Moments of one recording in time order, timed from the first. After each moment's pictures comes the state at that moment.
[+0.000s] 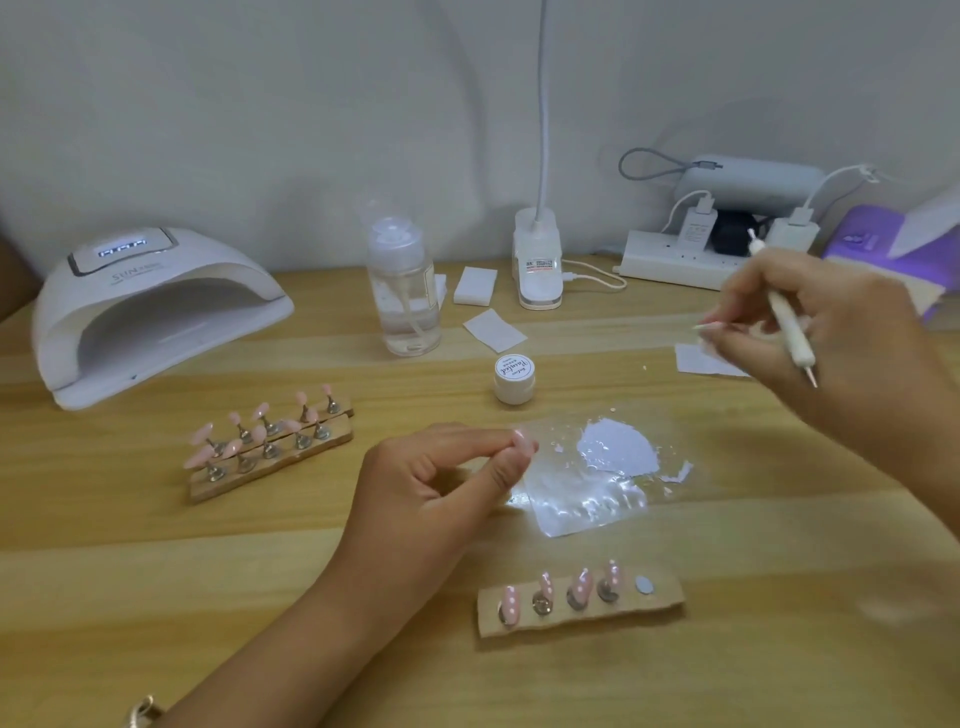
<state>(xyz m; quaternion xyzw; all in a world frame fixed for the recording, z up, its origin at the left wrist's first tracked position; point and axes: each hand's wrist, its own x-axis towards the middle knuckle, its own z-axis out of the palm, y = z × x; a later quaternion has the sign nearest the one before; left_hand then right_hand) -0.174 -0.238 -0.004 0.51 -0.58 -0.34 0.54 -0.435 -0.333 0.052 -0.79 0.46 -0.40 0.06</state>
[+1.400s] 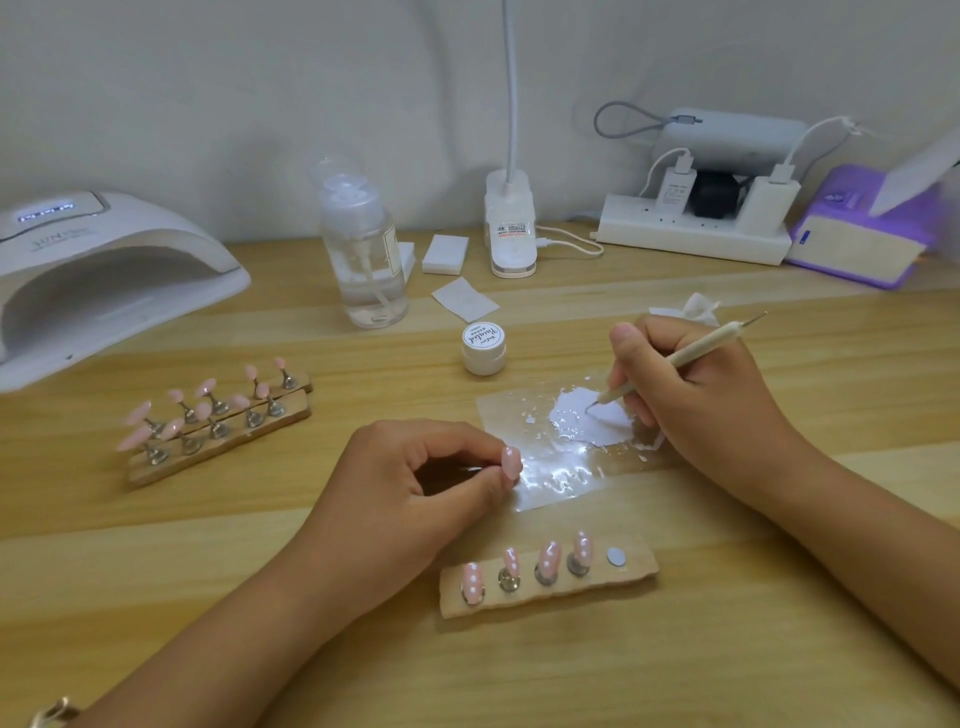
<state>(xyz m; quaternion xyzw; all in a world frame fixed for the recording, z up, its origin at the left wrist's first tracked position) -0.173 -0.239 -0.009 0.51 -0.65 -0.37 0.42 -0.399 -0.326 -0.013 -0.71 0.43 -0.46 0.31</state>
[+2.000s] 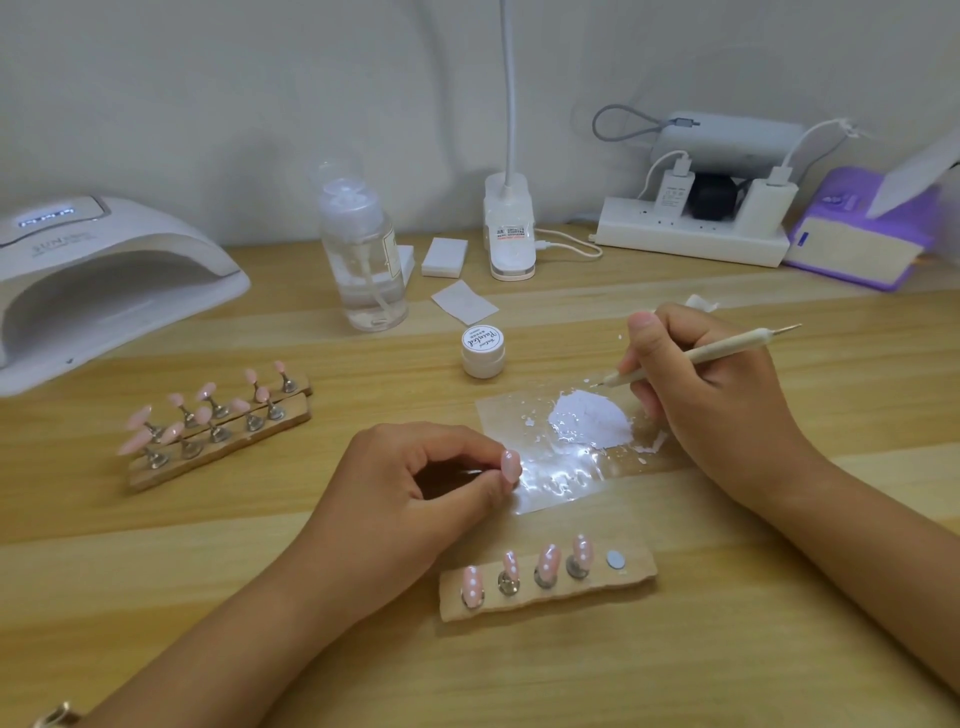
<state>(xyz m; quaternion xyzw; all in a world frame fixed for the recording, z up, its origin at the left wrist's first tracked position) -0.173 -0.238 -0.009 0.51 -0.65 -0.37 0.42 -0.399 -0.323 -0.011 -0.68 0.41 -0.52 0.31</state>
